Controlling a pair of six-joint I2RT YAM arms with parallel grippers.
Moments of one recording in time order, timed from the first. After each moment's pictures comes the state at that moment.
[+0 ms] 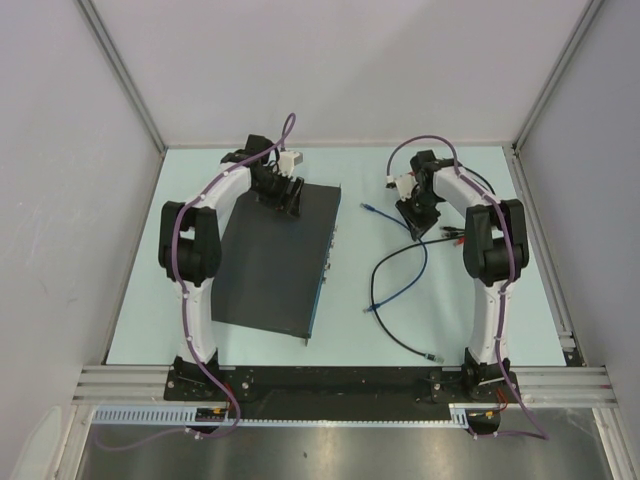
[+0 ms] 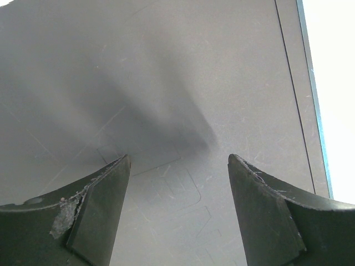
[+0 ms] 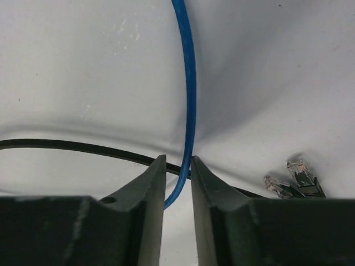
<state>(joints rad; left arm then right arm) -0.24 2.15 1.77 -0.75 0.40 0.21 0.21 2.12 1.69 -0.96 -0.16 -0.41</state>
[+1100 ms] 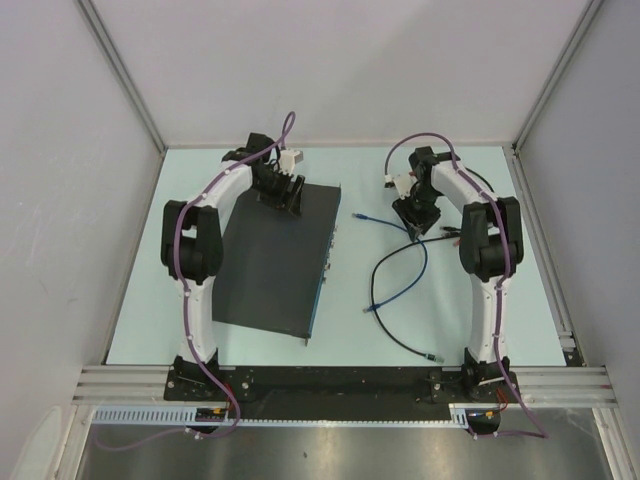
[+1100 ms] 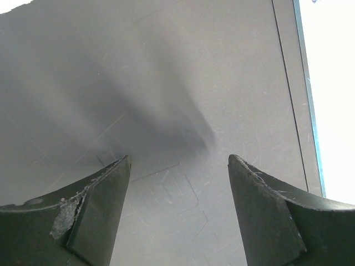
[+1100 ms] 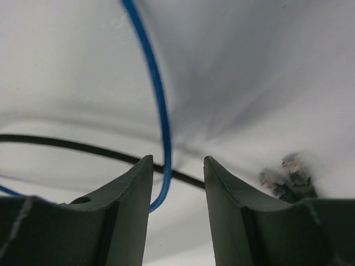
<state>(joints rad) -0.24 2.17 1.81 -0.77 0.40 0.18 0.21 2.17 1.79 -1.09 -0.16 -0.45</state>
